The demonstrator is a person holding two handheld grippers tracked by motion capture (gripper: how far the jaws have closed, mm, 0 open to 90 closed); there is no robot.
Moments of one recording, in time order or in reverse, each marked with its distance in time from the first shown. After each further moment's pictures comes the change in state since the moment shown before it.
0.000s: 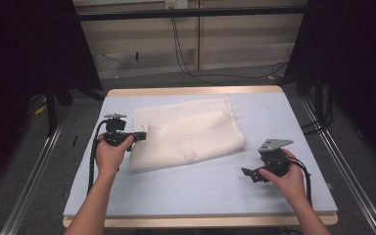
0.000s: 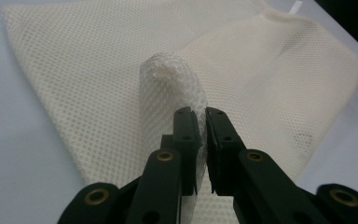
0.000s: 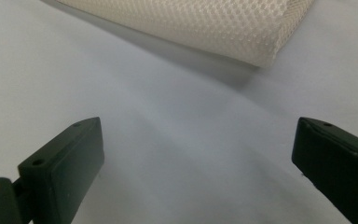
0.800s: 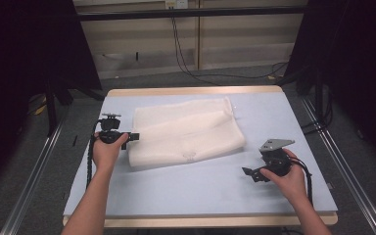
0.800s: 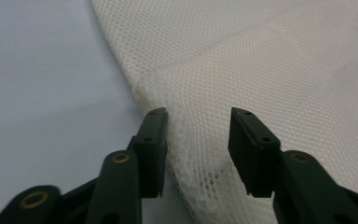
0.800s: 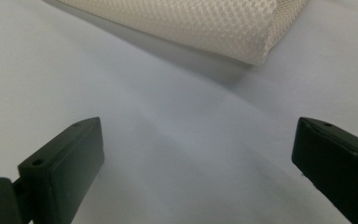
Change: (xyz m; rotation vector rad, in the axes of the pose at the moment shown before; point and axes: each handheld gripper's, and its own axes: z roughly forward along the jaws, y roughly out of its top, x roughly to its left) left arm 0.047 0.000 0.013 0.091 0.146 -0.055; right arm -0.002 -0.001 -0.002 -0.005 -0.011 0.005
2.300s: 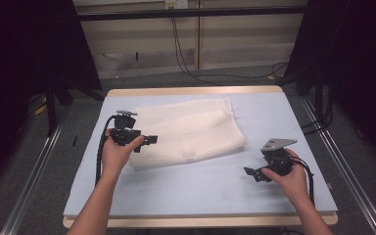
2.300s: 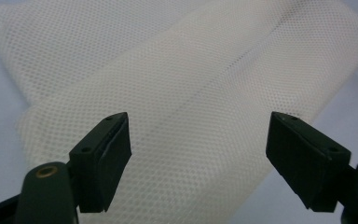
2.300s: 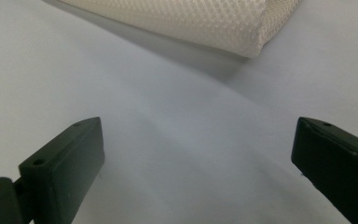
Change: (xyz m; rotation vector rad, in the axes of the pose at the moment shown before) left arm -0.069 0.012 -0.026 0.034 -0.076 0.149; right arm -0.004 -0.002 -0.002 0.001 0.008 0.009
